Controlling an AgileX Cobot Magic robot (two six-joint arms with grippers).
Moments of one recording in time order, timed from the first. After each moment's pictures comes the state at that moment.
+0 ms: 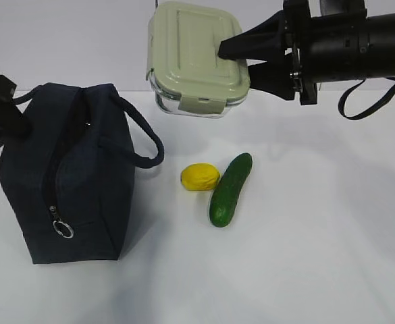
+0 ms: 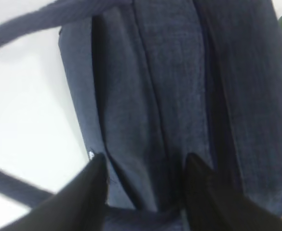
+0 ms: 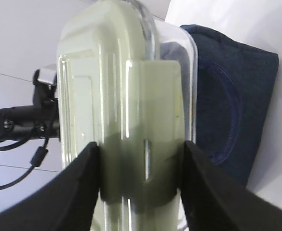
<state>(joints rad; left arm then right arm) -0.06 1.52 -1.11 -0.49 0.84 0.29 0.14 1.67 -1.15 1.58 1.03 -0.87</state>
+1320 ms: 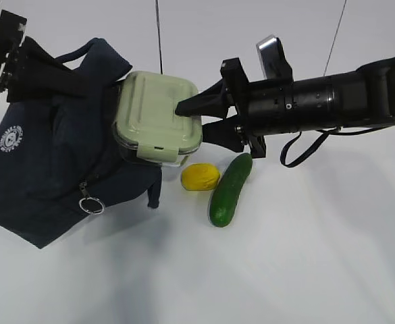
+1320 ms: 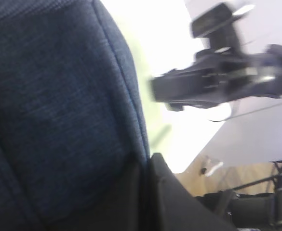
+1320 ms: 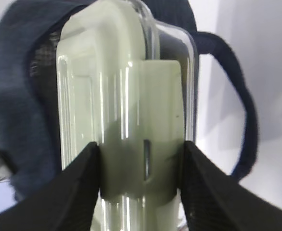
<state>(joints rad) -0.06 1.54 -1.11 -1.16 1.07 0.76 0.27 1.89 -1.15 1.71 0.96 -0.87</state>
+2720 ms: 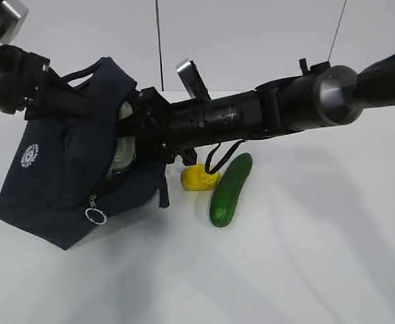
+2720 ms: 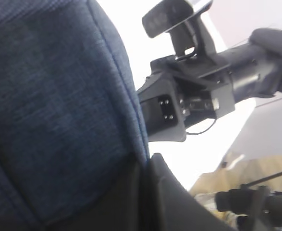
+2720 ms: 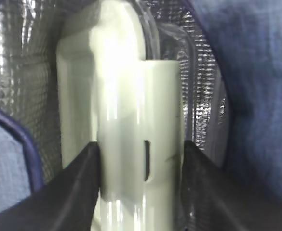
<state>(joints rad) -0.06 1.66 -1.11 -1.17 1.00 0.94 0.45 2.20 -1.49 1.72 0.87 -0.88</state>
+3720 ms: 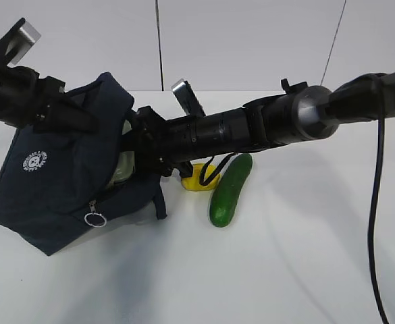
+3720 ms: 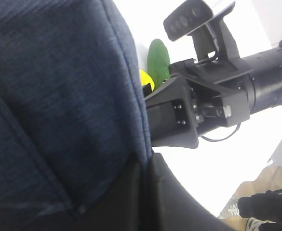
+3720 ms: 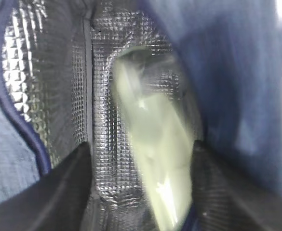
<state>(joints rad) -0.06 1.75 -1.11 -1.15 0.90 0.96 0.46 2.32 -1.57 1.73 0.85 -0.88</state>
